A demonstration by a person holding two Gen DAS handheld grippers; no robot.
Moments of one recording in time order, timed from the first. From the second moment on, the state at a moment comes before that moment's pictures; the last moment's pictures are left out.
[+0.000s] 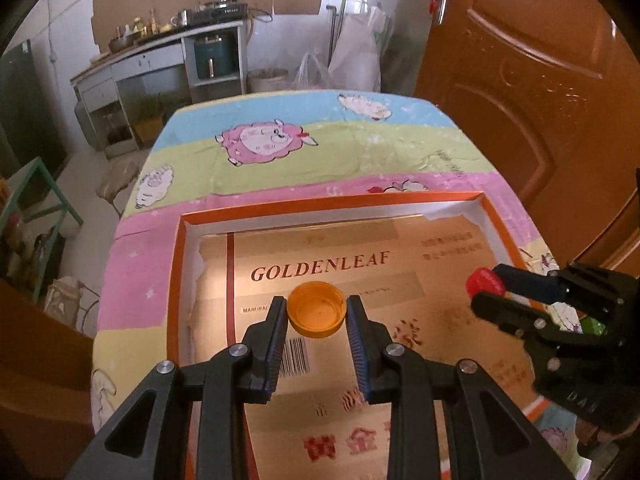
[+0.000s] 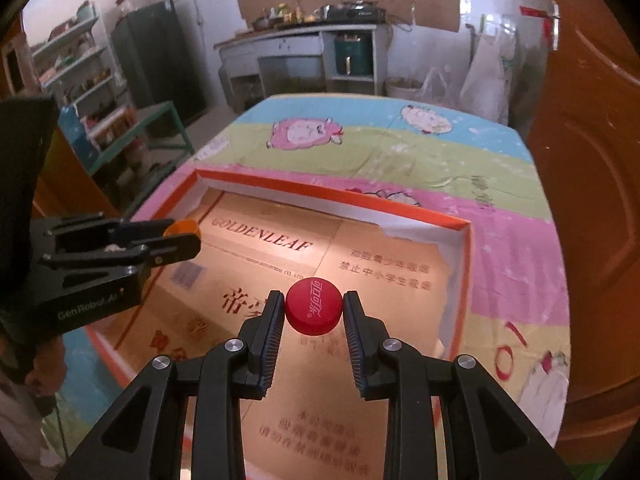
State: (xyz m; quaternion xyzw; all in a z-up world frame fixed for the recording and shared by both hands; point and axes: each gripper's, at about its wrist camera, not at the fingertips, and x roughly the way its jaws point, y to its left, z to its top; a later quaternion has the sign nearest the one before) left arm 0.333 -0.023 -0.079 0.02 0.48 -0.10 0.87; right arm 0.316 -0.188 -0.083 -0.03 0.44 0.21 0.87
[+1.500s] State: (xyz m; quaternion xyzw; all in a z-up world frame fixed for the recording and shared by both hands) left arm 0.319 -0.020 -0.091 0.01 0.45 -0.12 0.89; right arm 0.250 -0.206 -0.086 0.04 0.44 0.15 0.88
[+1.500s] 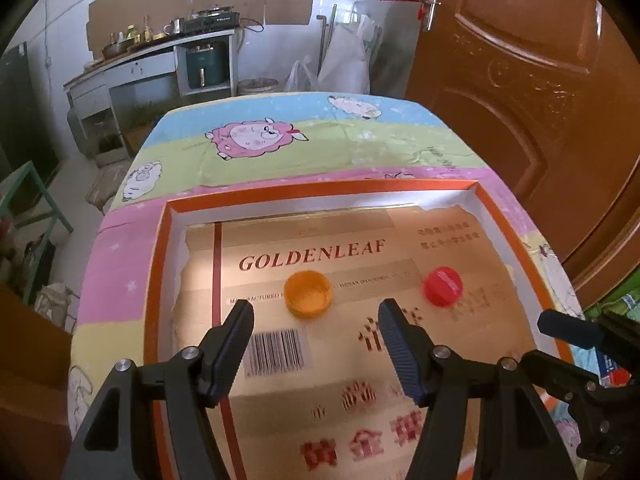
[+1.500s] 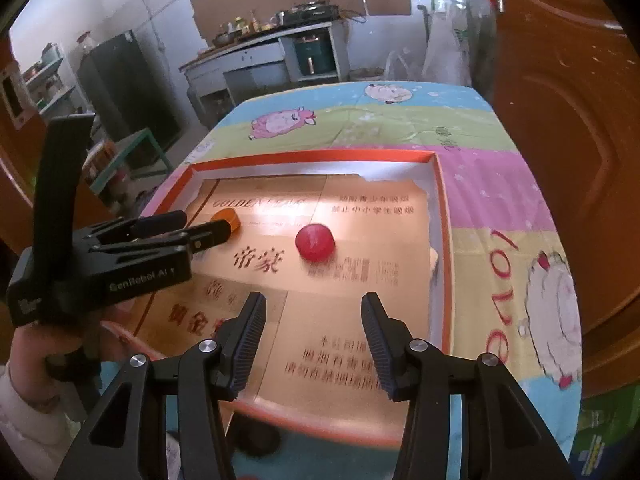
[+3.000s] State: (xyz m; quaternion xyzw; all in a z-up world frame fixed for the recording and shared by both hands) left arm 0.098 0.024 -0.063 -0.03 0.36 -0.07 0.93; right arm 0.050 -0.180 -0.088 0.07 0.40 0.06 0.91
